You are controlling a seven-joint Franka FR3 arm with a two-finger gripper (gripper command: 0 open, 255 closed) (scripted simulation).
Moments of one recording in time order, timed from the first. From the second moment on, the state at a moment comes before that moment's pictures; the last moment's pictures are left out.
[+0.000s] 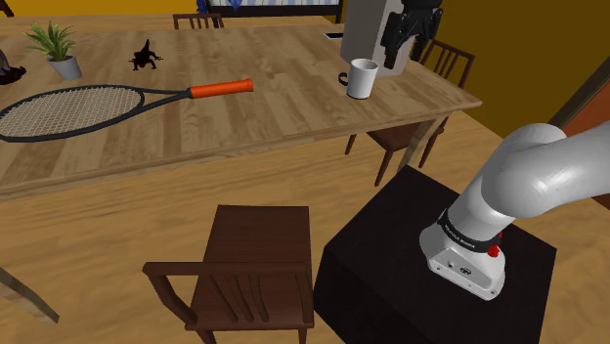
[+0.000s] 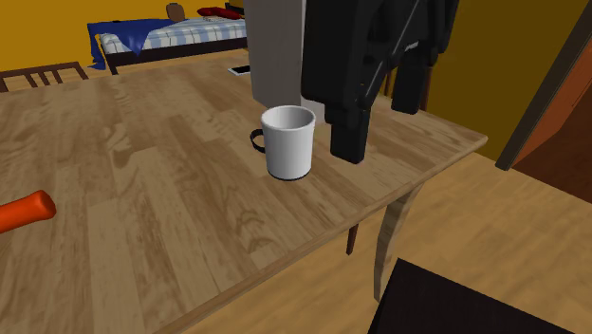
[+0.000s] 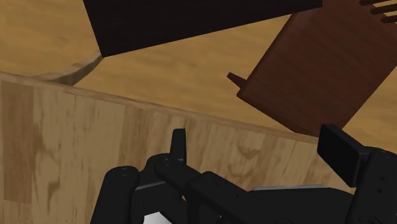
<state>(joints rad) -0.01 -0.74 -0.02 -2.34 -0.02 1.56 0.17</state>
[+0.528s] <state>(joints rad) -0.02 -0.53 -0.09 -2.25 -0.07 1.67 0.05</state>
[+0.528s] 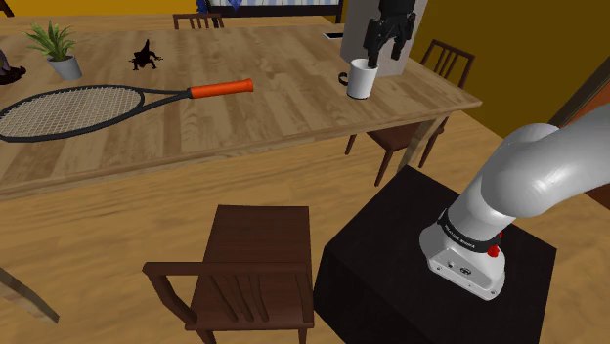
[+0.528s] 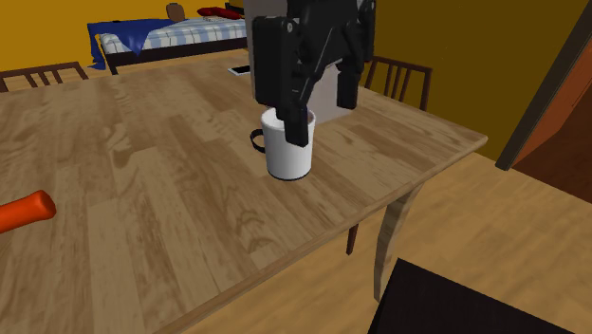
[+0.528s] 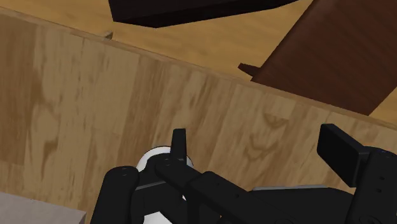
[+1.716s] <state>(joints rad) -0.03 -0.14 -0.16 -2.12 -0.11 1.90 -0.12</state>
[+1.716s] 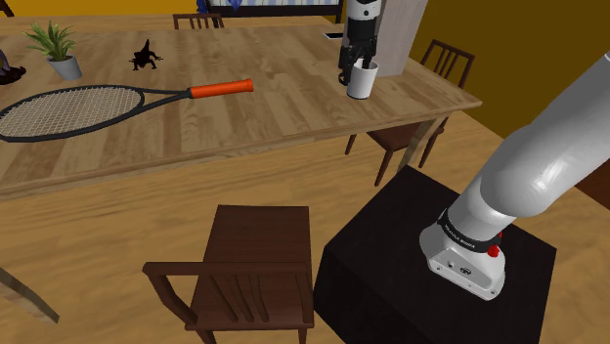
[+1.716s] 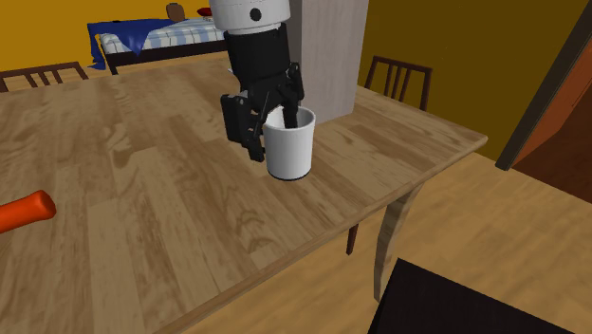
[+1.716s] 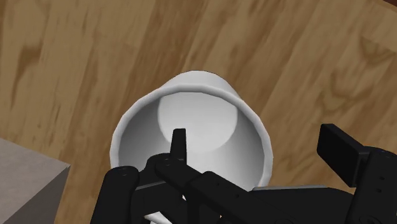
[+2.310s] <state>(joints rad) -0.03 -0.14 -0.16 -2.12 -0.11 1.91 -0.12</state>
